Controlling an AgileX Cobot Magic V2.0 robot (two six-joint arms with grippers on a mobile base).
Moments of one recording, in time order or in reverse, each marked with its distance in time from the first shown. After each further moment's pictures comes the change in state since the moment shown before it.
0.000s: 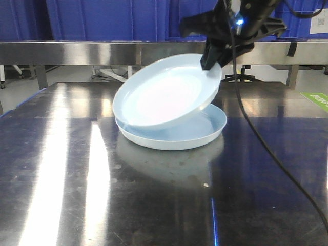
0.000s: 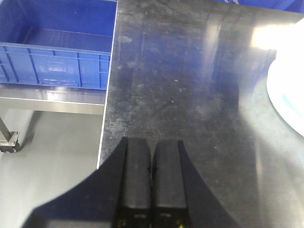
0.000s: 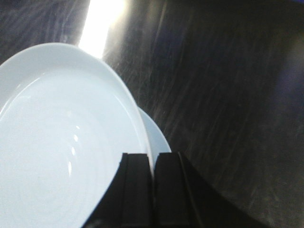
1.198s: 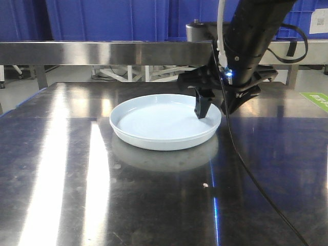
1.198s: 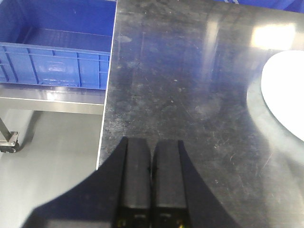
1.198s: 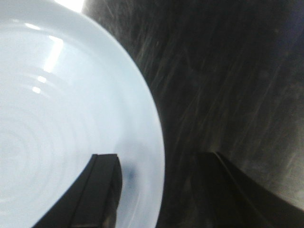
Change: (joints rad) left arm 0.000 0.000 0.000 0.000 0.000 0.000; right arm 0.002 0.147 -0.008 0.000 0.070 0.000
